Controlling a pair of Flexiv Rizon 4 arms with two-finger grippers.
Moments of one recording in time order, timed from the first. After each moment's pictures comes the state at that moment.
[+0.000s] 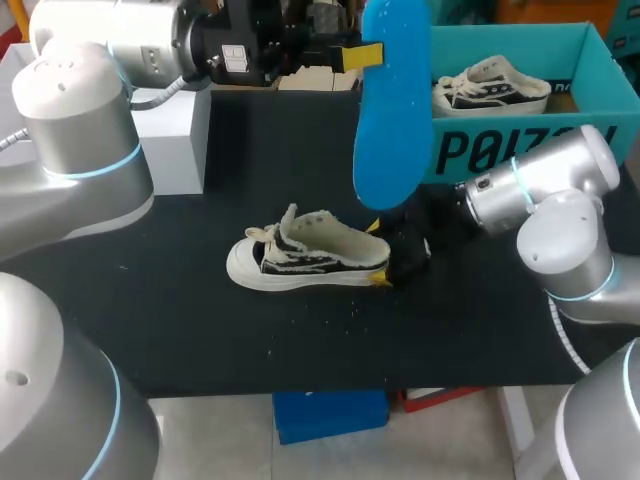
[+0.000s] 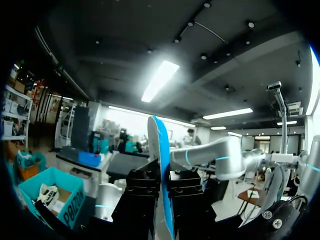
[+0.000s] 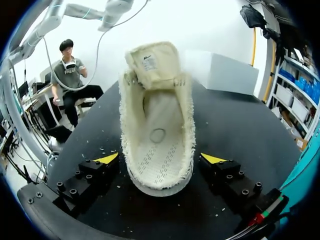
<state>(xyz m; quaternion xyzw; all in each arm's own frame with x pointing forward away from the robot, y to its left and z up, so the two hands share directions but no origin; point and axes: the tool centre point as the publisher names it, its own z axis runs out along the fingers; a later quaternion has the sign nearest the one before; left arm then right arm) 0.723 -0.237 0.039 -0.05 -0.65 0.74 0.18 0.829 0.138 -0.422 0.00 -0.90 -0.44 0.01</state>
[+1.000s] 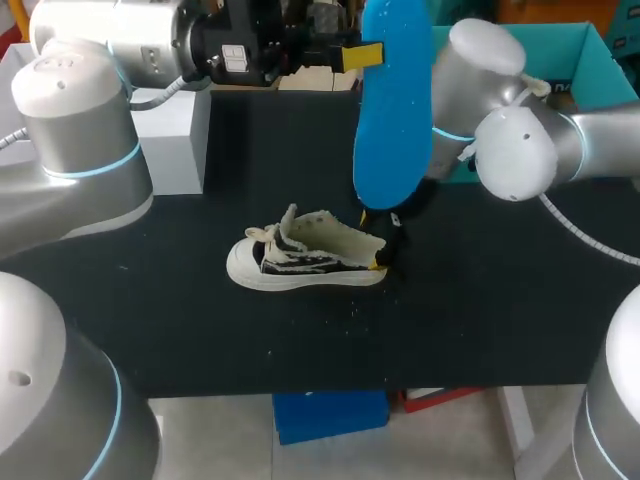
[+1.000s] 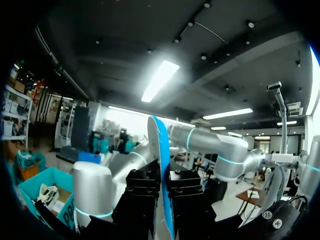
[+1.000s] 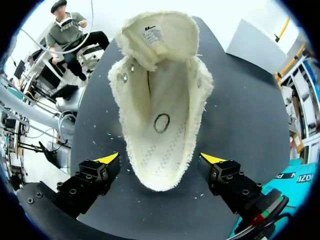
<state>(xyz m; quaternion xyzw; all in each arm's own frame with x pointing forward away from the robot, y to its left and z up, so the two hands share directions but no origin) 0.723 -0.237 0.039 -0.05 -0.65 0.74 0.18 0.829 0.137 -0.394 0.03 -0.99 -0.15 0.02</state>
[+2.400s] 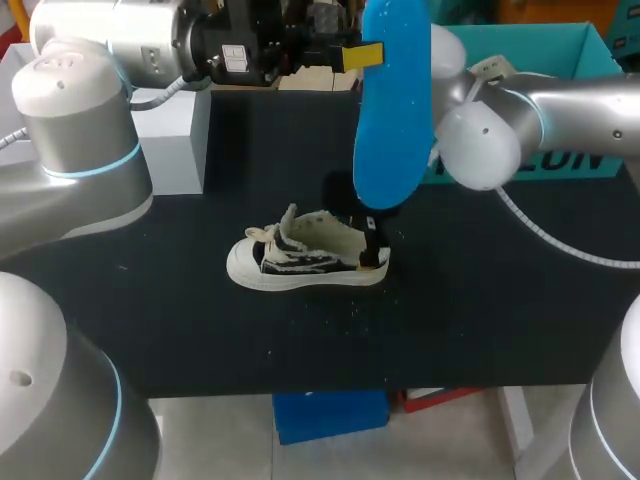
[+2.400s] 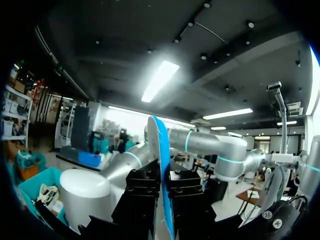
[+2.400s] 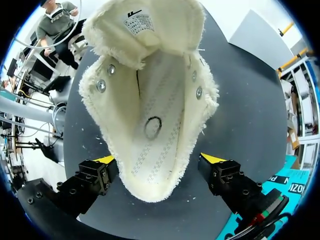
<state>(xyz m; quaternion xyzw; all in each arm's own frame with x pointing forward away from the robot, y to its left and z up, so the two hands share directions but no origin) 0.723 -0.237 0.039 -0.05 -0.65 0.74 0.18 0.840 0.153 -0.402 0.03 -1.00 -0.08 0.00</state>
